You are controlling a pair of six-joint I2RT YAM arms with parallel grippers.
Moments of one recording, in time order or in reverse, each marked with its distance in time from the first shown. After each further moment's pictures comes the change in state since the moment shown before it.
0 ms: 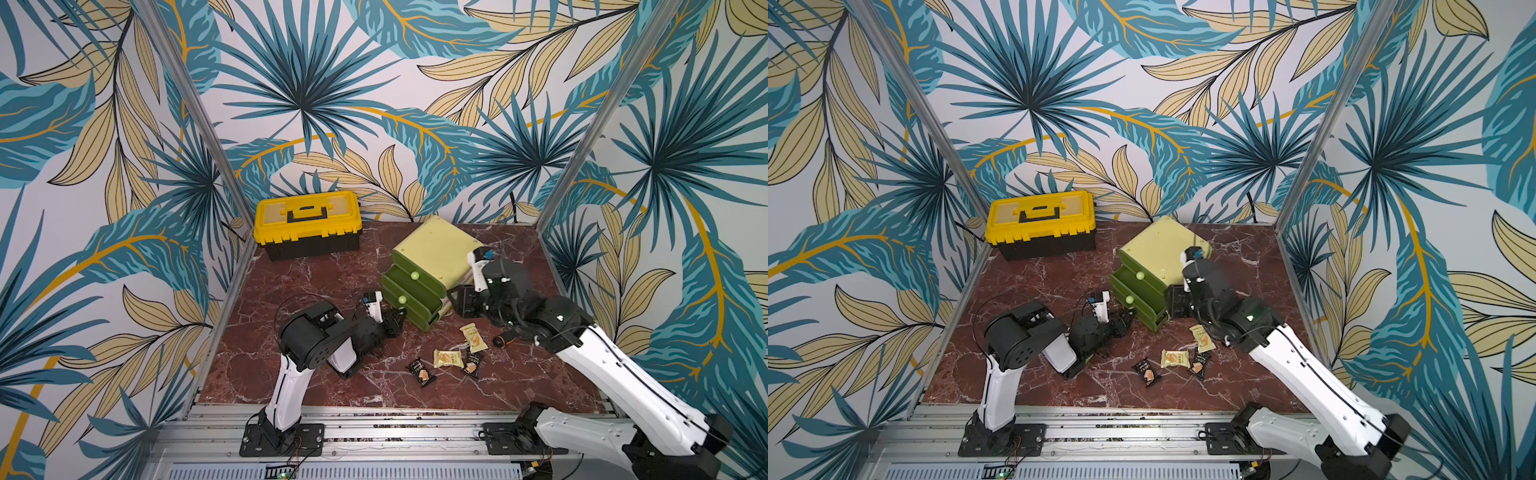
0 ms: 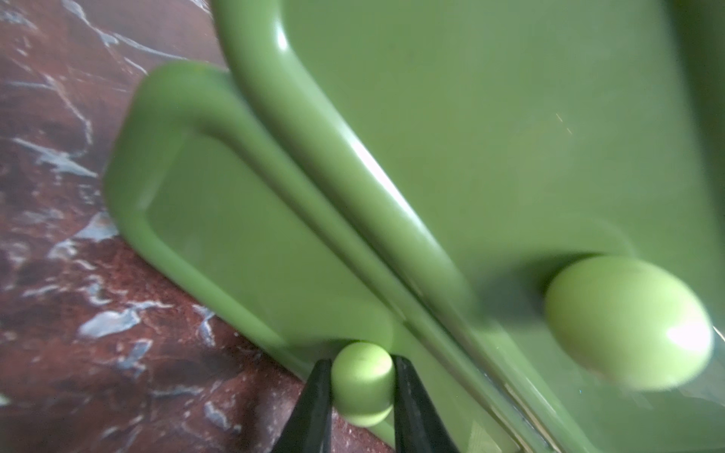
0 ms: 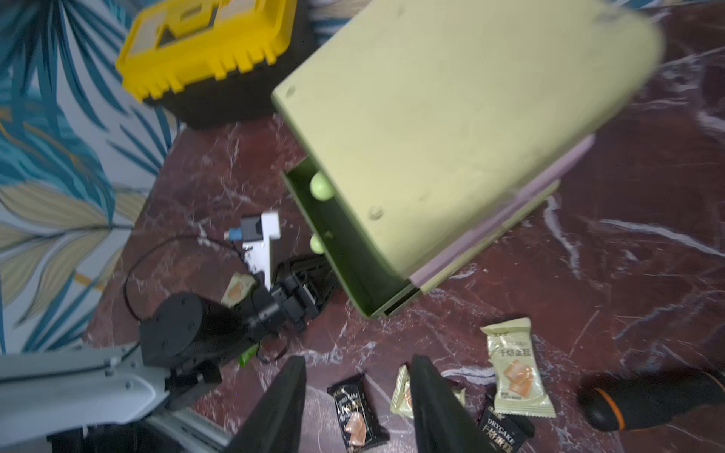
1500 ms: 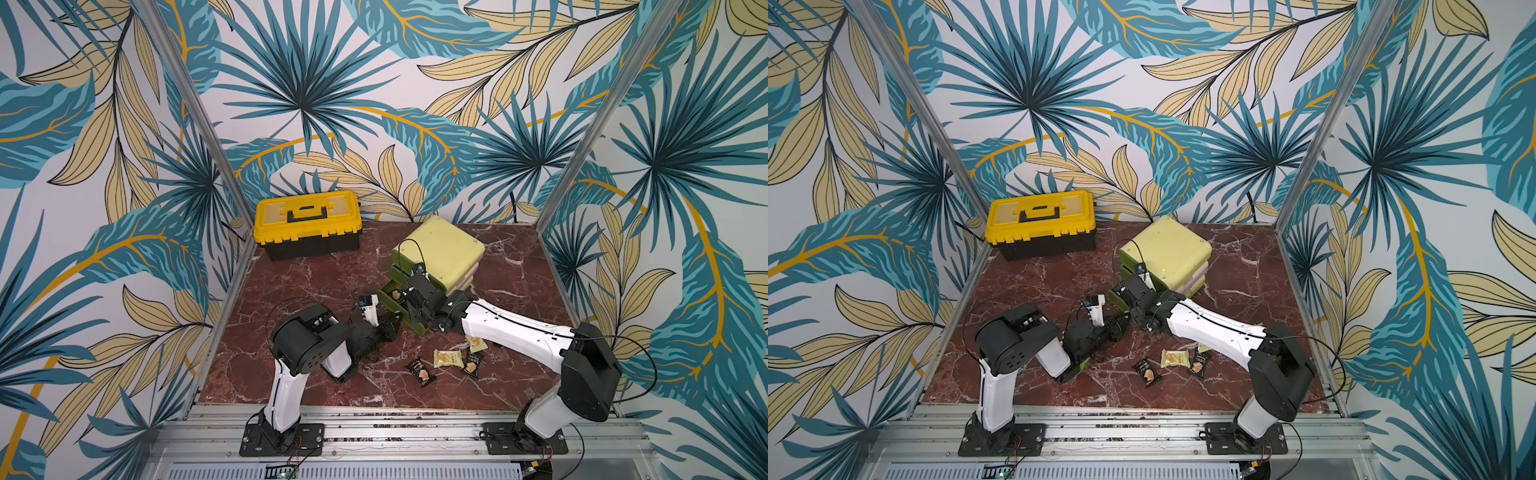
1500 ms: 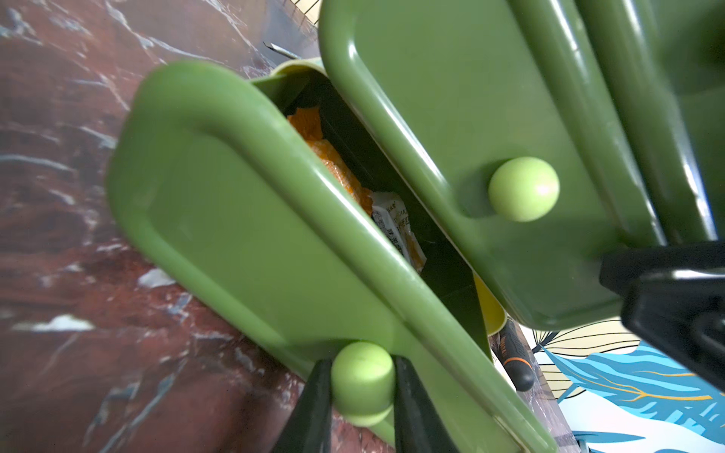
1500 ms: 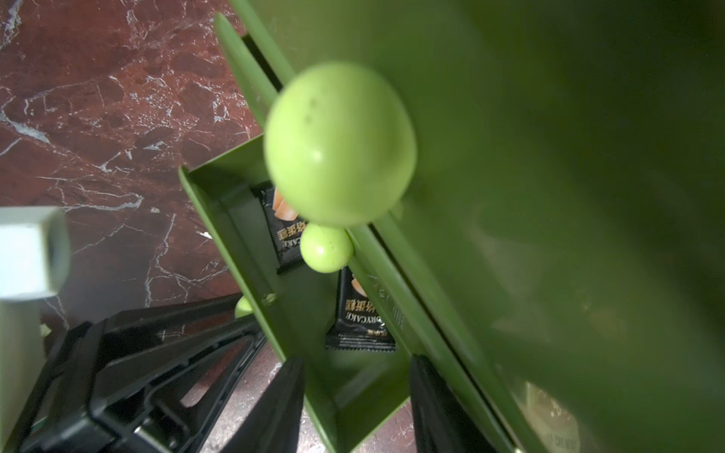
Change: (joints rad) left arm -0.004 -0.075 -0.093 -0.010 -0.011 0.004; right arm 0.084 0.464 -0.043 0.276 0.322 -0.032
